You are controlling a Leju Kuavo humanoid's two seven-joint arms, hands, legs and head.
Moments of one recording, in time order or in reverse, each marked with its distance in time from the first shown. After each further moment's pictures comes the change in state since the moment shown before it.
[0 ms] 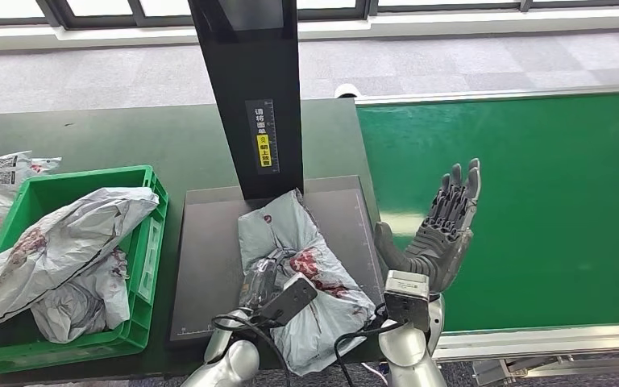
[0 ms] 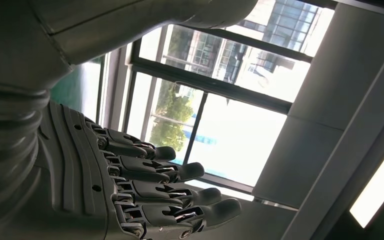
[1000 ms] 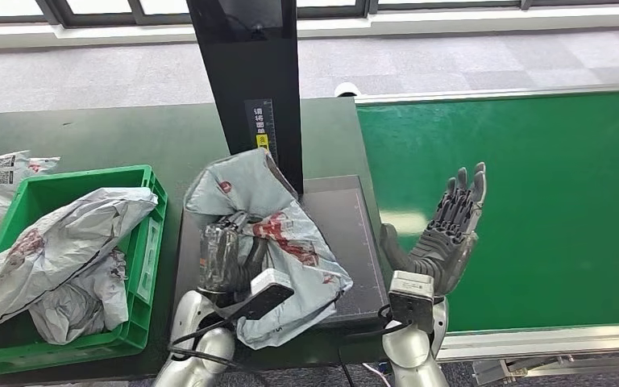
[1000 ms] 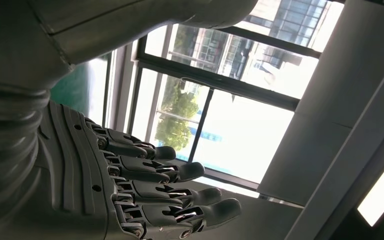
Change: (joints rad) left arm 0.135 0.024 0.140 -0.542 -0.343 0.146 -0.146; right arm 0.013 0.000 -0.021 -0.005 -0.001 0.000 0.000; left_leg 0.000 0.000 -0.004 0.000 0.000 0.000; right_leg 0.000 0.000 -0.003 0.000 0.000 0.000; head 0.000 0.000
